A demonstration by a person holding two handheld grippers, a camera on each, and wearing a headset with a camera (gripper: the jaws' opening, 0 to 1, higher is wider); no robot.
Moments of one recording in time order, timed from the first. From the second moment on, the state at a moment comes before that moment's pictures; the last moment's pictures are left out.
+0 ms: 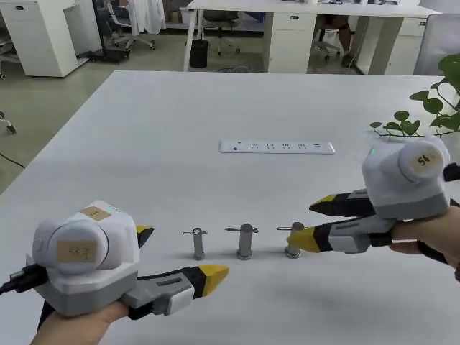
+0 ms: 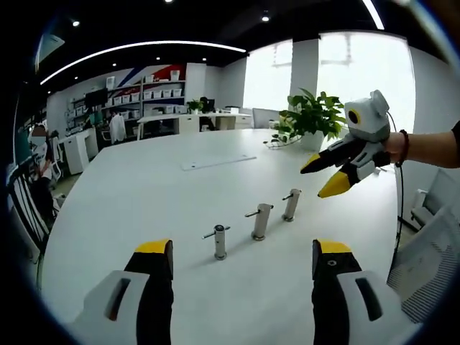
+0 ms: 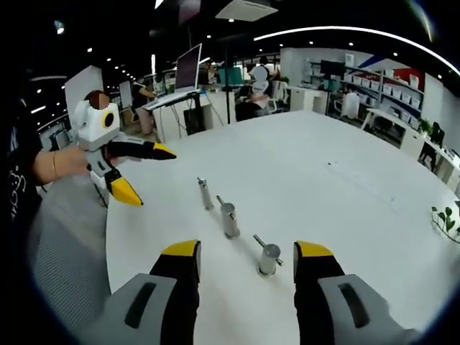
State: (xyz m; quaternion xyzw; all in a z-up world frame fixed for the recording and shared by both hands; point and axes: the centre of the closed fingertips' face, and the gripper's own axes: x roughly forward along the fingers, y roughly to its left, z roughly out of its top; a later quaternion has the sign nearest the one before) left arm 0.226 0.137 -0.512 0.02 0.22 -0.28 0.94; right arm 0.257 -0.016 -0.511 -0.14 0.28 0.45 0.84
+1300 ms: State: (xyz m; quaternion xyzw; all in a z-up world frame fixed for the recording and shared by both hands) left arm 0.225 0.151 -0.505 0.01 0.21 -0.24 0.95; right arm 0.224 -0.005 -0.512 0.02 0.26 0.32 0.91
